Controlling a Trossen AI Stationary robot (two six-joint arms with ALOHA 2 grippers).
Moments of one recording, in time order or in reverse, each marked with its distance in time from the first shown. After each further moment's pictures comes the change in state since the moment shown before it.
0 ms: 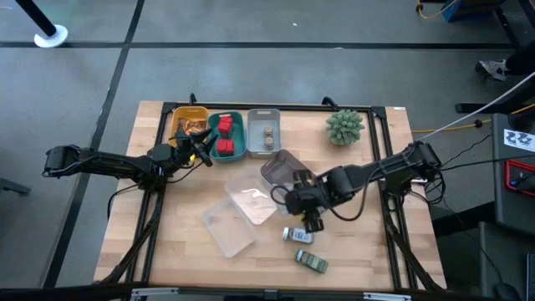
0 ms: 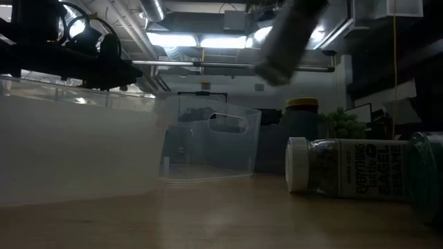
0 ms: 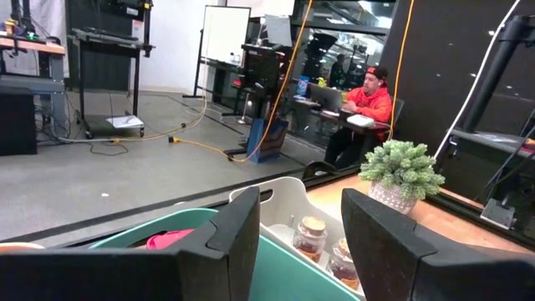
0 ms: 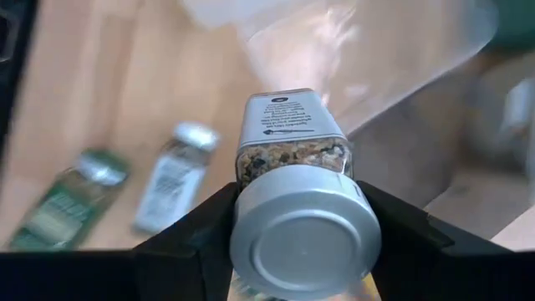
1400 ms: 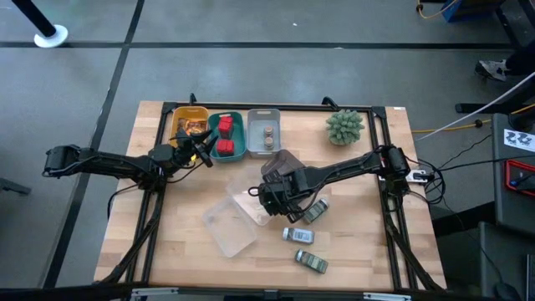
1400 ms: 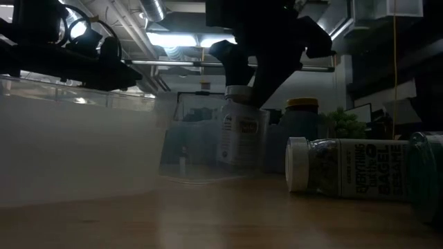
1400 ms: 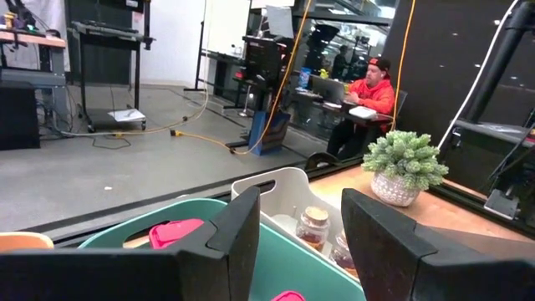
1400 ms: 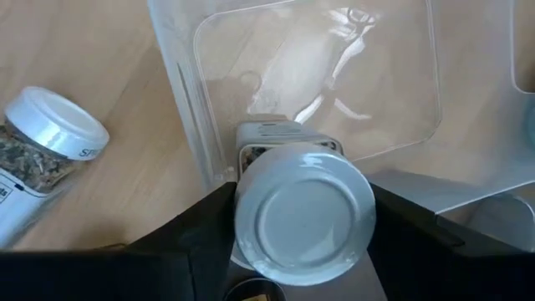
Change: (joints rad) left arm 0.000 0.001 0.000 -0.031 0.000 -0.012; right arm -0.134 0.263 -0.001 0.191 -0.036 -0.510
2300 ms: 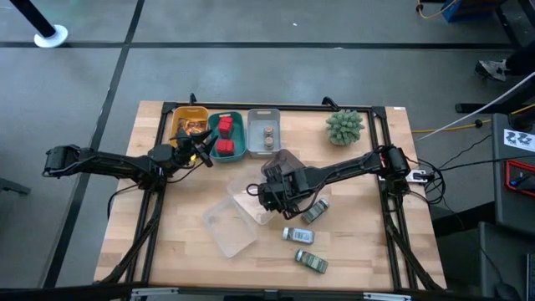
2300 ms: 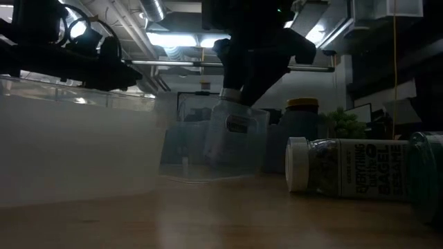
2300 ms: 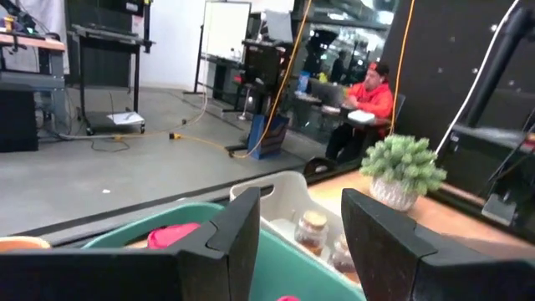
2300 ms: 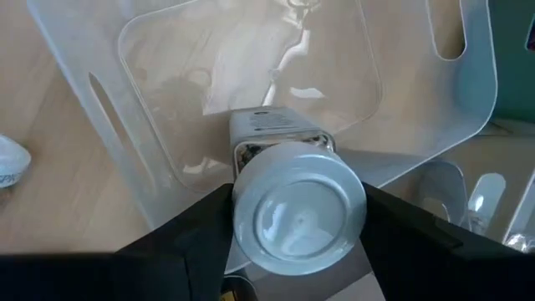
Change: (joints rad) left arm 0.000 0.000 0.000 0.013 0.000 0.004; right arm 0.001 0.000 0.000 0.017 0.146 0.100
